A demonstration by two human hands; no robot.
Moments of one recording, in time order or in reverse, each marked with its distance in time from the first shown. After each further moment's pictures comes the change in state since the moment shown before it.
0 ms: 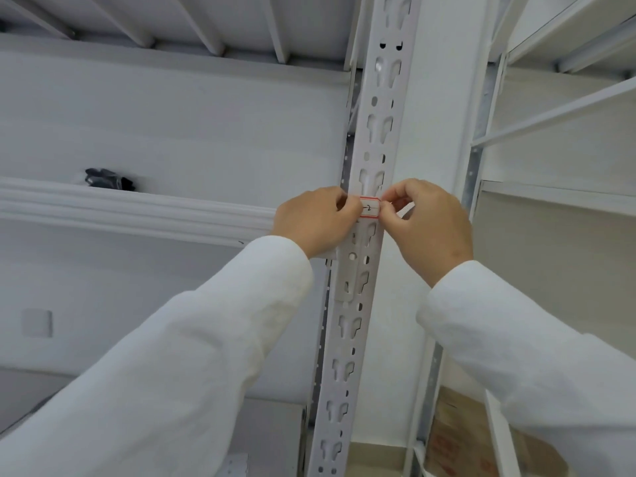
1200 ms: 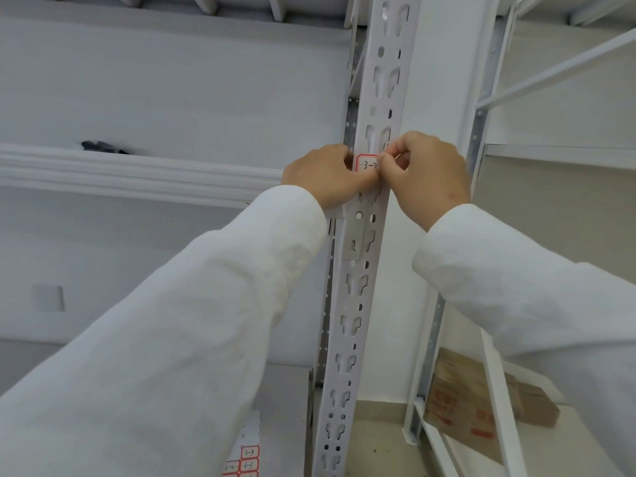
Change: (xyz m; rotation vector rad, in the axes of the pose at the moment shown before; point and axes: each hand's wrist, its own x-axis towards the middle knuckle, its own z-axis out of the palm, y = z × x) left_hand -0.002 0.002 -0.004 -0.076 -0.065 0.005; right_hand 0.003 -0.013 0.002 -0.072 -0.047 0.078
